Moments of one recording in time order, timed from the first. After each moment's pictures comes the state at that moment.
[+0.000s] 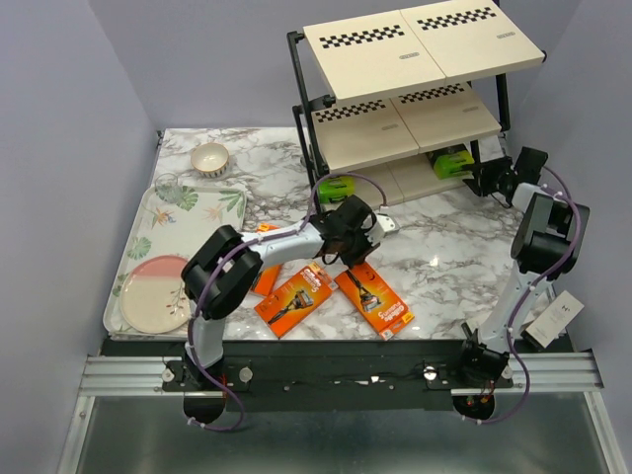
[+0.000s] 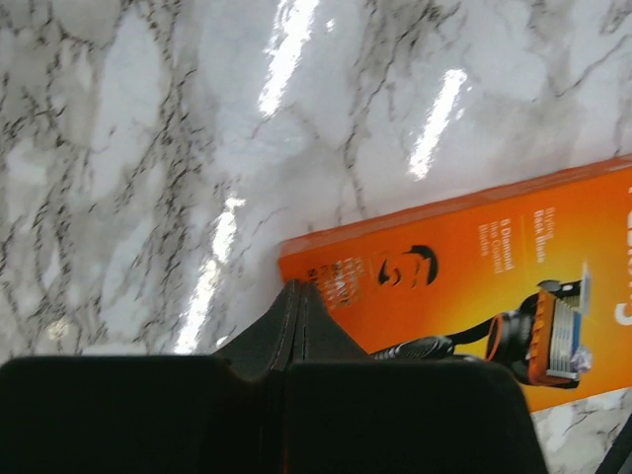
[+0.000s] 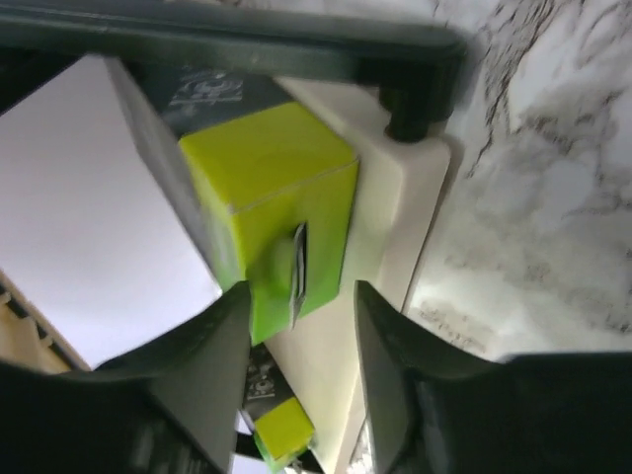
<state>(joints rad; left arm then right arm) -0.86 1.94 1.32 -0.27 0.28 0.18 -0.35 2.12 1.42 0.04 -0.49 1.13</state>
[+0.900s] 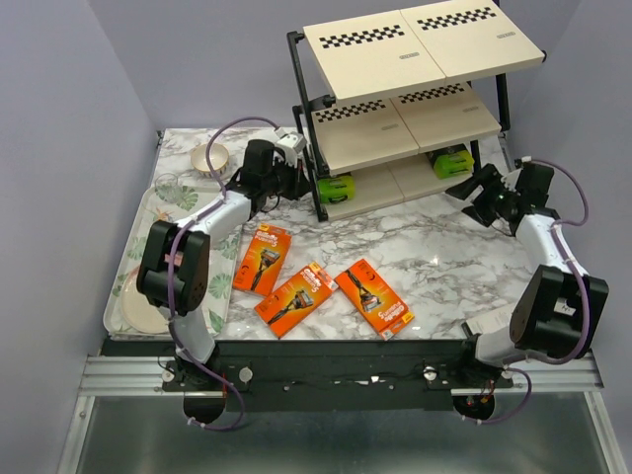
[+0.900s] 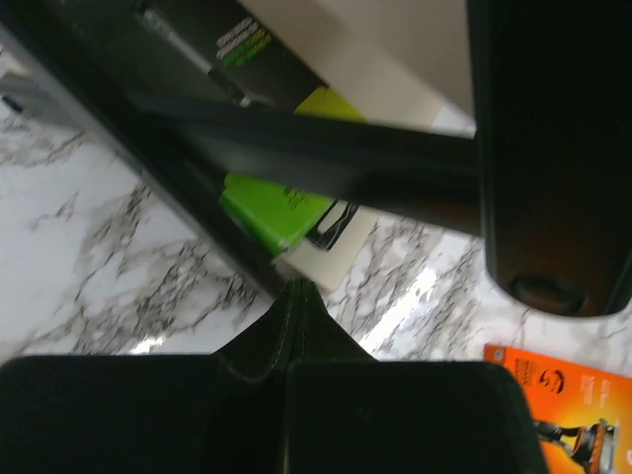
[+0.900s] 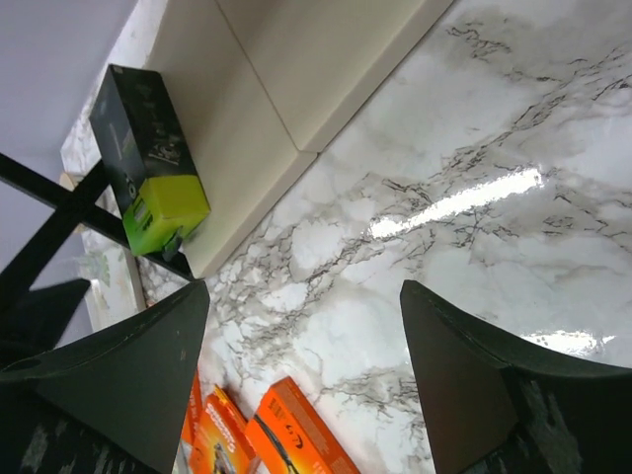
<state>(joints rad) -0.34 1.76 1.21 0.06 0.45 -0.10 -0.30 1.47 1.00 -0.24 -0.54 0.59</state>
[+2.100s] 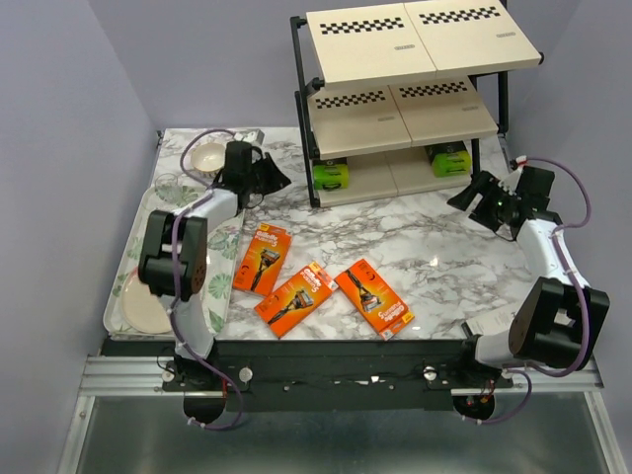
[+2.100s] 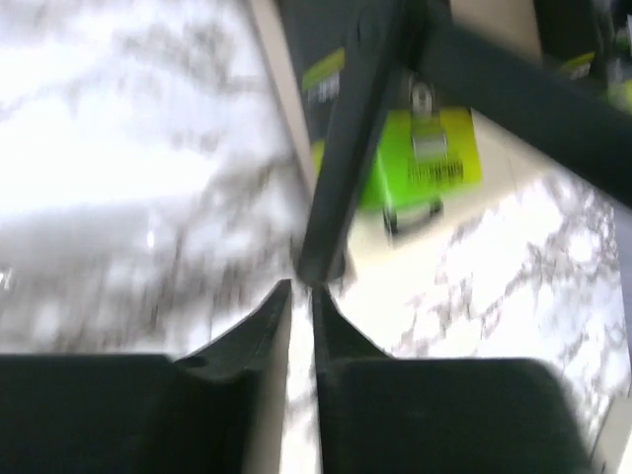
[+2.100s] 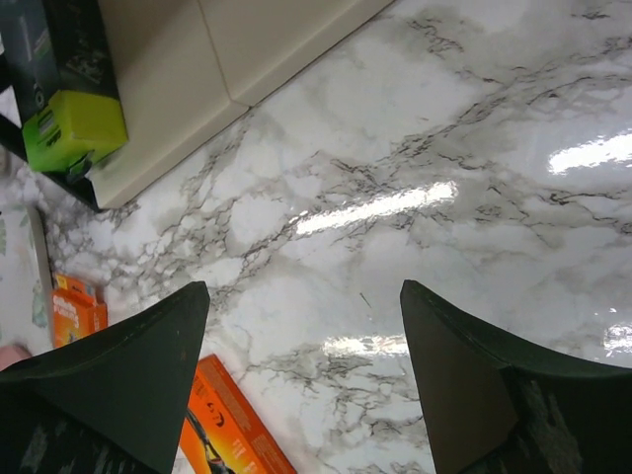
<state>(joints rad) -0.19 1.96 1.32 0.18 0.37 -0.54 -0.29 1.39 0.97 -0.32 -0.45 0.38</state>
